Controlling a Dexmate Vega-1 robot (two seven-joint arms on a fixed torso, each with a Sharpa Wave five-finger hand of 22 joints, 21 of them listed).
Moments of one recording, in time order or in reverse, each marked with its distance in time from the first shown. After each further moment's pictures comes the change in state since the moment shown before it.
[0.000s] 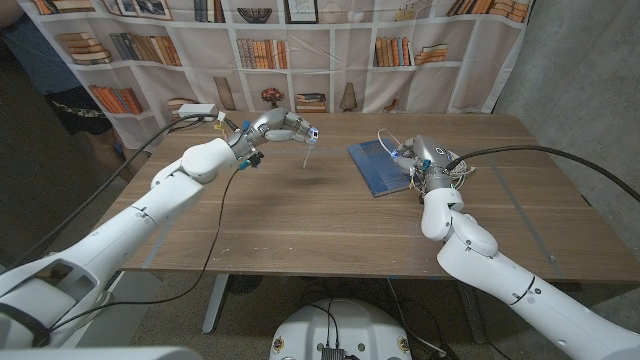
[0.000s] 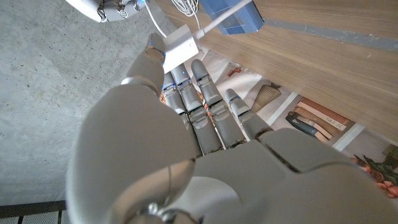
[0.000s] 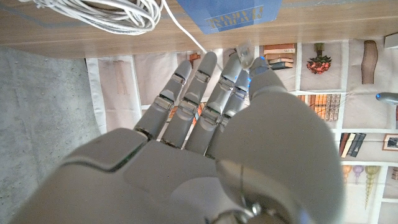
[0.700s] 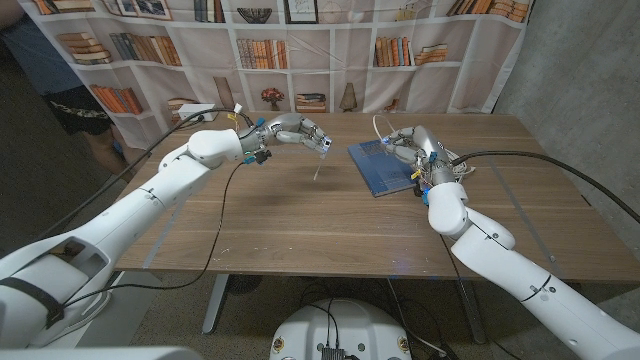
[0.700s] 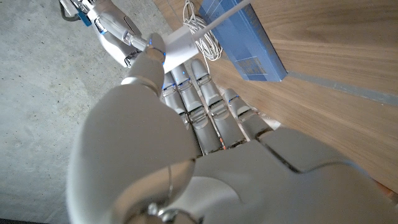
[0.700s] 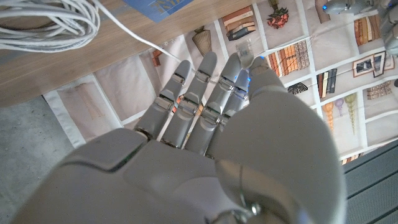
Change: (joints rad) left arm -0.124 -0.044 0.079 0.096 -0.124 0.046 -0.290; left_hand 0.000 0.000 0.011 -0.011 0.001 -0.012 0.013 0.004 0.004 0.003 0.003 0.007 0.000 0.009 -0.005 0.000 0.000 0.007 0.004 0.000 0.000; right arm -0.049 0.010 0.132 0.023 0.294 0.342 -0.067; right_hand 0.010 0.003 -0.012 0.001 -0.001 0.002 -0.002 -0.006 -0.001 0.000 0.000 0.002 0.005 0.004 0.003 -0.004 0.000 0.004 0.004 0.000 0.005
